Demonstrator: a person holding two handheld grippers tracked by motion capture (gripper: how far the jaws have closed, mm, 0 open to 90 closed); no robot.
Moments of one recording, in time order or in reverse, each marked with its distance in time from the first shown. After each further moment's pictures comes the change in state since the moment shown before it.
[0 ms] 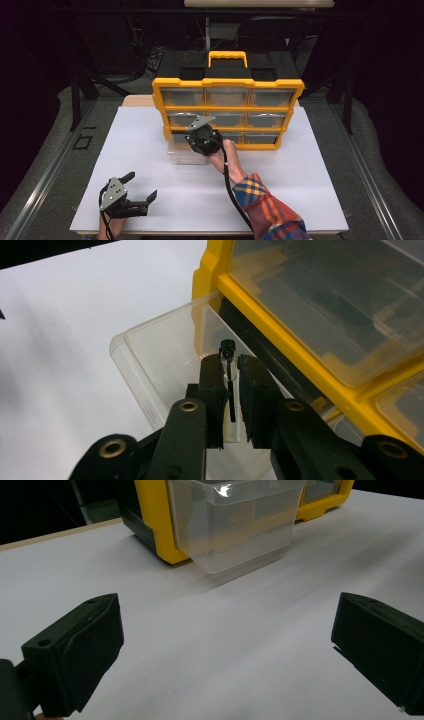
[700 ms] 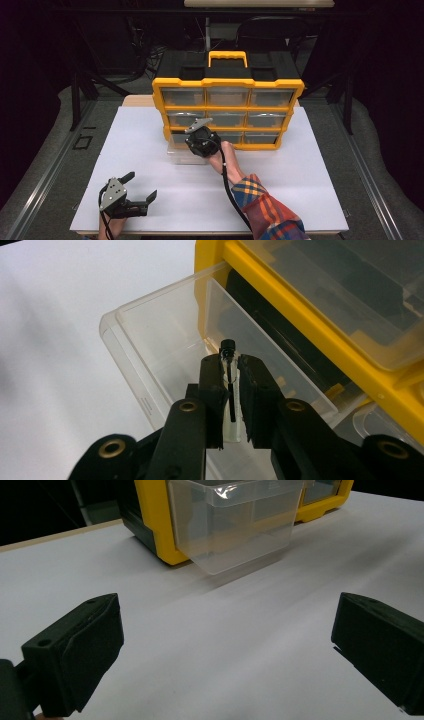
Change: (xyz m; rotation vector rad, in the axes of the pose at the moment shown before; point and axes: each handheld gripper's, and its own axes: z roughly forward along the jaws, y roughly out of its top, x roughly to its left) left arm 0.000 0.000 -0.001 -0.005 -0.002 -0.001; right arm 0.000 -0.008 0.015 0.061 0.021 0.015
